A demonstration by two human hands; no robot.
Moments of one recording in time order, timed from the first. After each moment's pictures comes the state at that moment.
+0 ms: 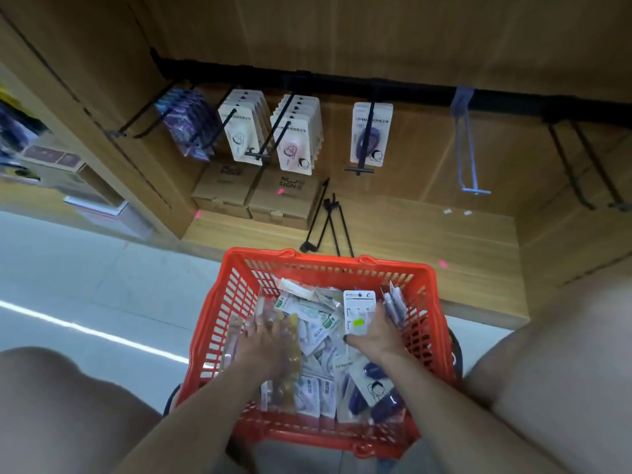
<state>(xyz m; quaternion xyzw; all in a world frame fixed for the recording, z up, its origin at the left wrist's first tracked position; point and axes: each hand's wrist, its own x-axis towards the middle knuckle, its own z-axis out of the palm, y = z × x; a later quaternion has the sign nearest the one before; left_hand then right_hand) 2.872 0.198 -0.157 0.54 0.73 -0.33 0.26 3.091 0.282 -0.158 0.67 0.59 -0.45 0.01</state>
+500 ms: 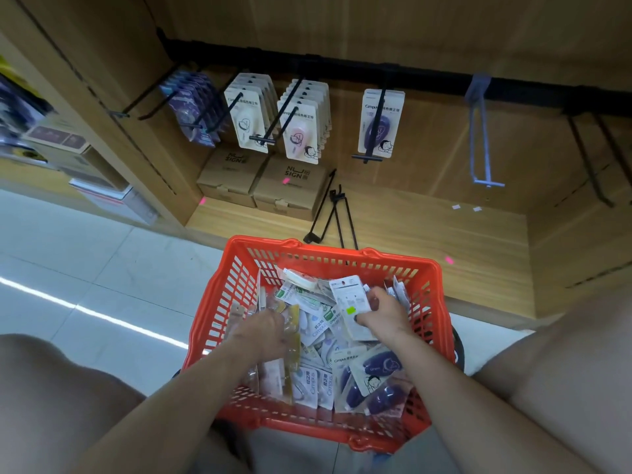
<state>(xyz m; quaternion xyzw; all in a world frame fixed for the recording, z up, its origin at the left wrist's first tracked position) 2.864 0.207 -0.129 0.60 0.72 -0.23 0.27 3.095 0.301 -0.139 0.63 0.59 -0.50 -0.06</state>
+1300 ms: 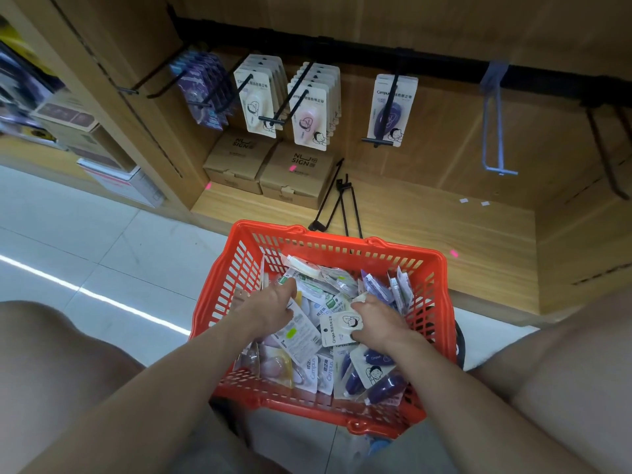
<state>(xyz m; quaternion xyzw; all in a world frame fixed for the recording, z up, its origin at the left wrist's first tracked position) 2.855 0.212 -0.135 0.60 0.74 -0.08 0.30 3.092 0.286 -0.142 0.48 0.79 -0.30 0.22</state>
